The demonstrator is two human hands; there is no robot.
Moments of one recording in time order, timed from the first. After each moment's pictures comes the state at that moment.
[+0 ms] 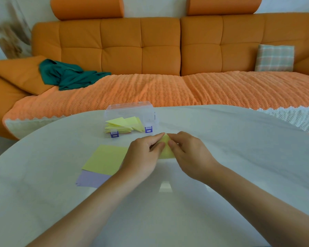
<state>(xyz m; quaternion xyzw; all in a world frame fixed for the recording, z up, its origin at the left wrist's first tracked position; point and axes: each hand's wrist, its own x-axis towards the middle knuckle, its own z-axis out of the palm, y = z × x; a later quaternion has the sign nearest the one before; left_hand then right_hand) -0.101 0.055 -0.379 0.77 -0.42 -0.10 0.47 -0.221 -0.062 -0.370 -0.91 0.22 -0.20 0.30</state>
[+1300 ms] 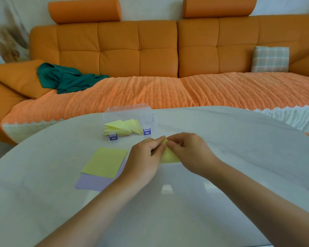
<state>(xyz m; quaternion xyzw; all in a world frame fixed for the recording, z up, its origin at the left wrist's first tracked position) -0.115 0.054 -0.373 0.76 -0.44 -0.08 0.47 -0.219 -0.072 -0.366 -0.86 0.27 -0.20 0.39</state>
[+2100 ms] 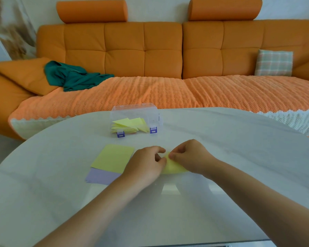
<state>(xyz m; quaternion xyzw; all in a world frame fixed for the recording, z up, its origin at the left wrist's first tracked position) -0.106 0.074 -0.380 0.84 -0.43 -0.11 0.32 -0.212 -0.060 -0.370 -0.84 0.35 -0.09 0.40</state>
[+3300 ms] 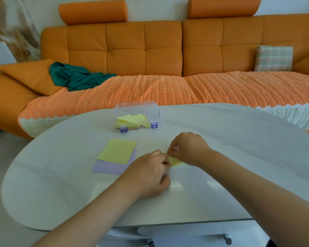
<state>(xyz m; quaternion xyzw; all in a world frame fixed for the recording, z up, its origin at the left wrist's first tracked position) -0.127 0.111 -0.383 0.73 -0.68 0.05 0.09 -0.211 -0.053 -0.363 -0.95 0.27 -0.04 0.14</state>
